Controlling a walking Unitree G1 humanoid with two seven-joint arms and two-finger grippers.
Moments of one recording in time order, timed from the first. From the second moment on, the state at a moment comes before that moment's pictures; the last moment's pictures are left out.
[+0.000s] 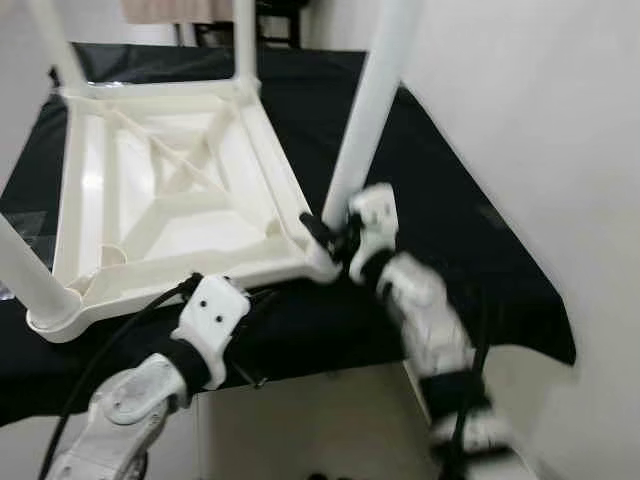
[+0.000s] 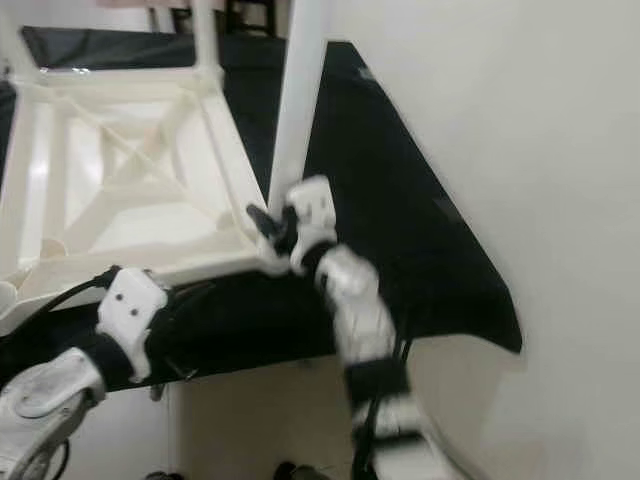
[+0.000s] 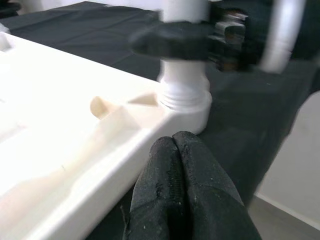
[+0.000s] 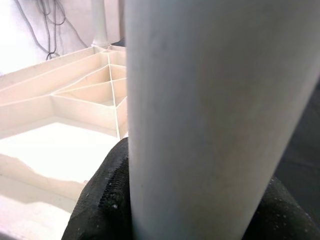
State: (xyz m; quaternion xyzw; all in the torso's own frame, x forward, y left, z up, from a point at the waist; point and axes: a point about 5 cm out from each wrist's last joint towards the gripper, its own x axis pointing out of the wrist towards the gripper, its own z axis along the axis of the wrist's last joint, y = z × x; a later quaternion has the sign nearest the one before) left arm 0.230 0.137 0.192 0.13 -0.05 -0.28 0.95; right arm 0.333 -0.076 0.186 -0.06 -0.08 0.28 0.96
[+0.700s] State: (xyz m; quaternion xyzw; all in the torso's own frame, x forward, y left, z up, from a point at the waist) left arm 0.231 0.131 0.195 0.12 -0.06 -0.29 0.95; right arm 0.331 -0.065 0.206 -0.11 -0.05 0.55 0.82
